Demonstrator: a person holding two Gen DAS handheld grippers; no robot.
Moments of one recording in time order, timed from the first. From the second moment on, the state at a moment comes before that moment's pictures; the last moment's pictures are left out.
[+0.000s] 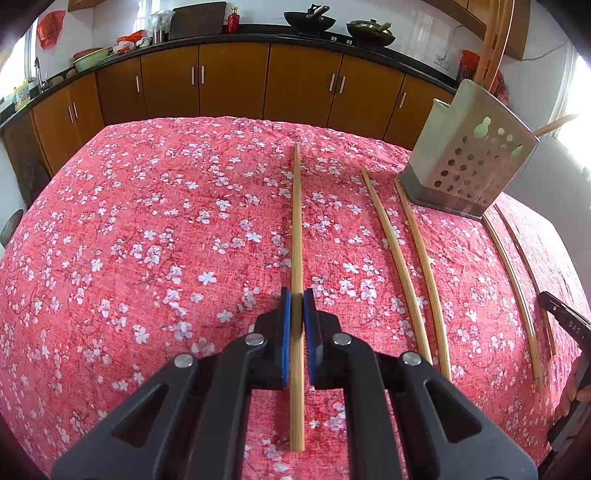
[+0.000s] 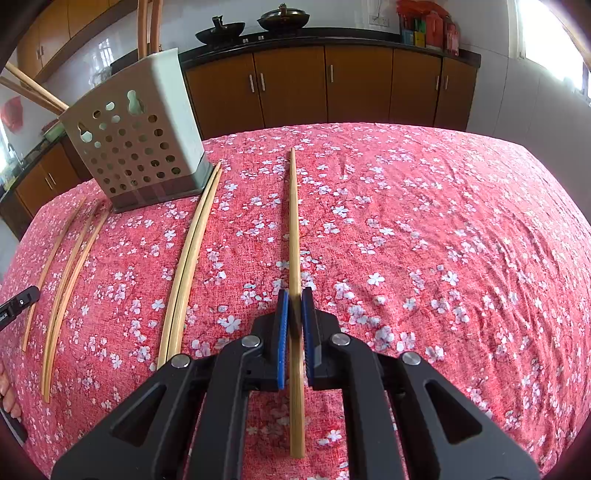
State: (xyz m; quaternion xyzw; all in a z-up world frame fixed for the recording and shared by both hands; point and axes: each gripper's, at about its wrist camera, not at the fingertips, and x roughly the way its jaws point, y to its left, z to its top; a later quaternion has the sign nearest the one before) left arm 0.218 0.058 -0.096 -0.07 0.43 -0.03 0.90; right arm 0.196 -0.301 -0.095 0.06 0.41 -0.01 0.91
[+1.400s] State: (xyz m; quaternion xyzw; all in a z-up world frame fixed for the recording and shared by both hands) left arm 0.211 0.051 -0.094 -0.04 0.43 -0.01 0.90; right arm 0.189 -0.294 -0.094 0.03 0.42 -0.02 0.91
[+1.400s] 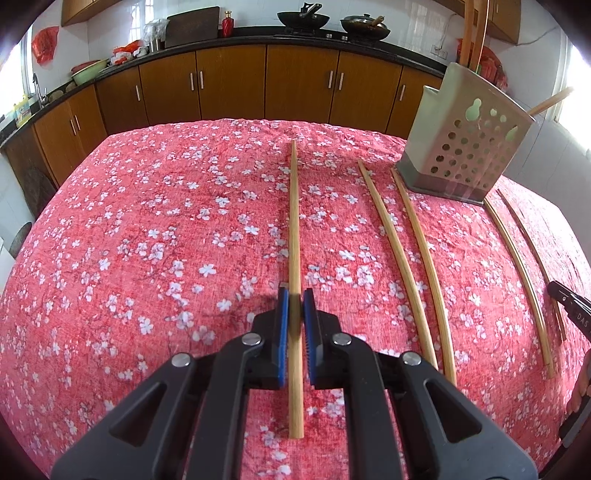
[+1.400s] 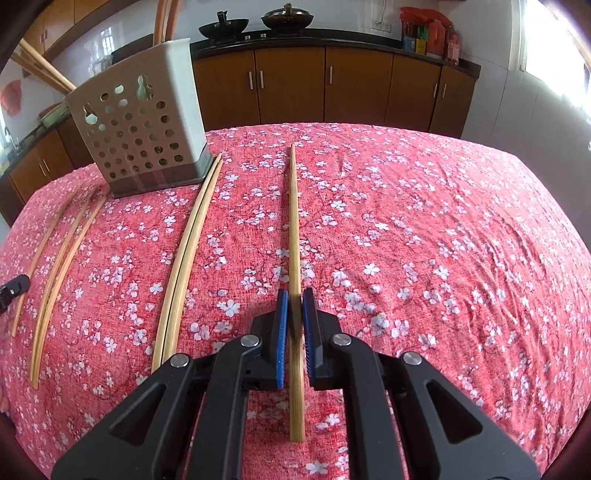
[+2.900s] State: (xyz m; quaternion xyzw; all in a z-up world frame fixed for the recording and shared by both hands) left arm 0.162 0.004 0.147 -0.06 0.20 -0.16 0.97; right arm 0.144 -0.290 0.120 0.12 0.14 0.10 0.98
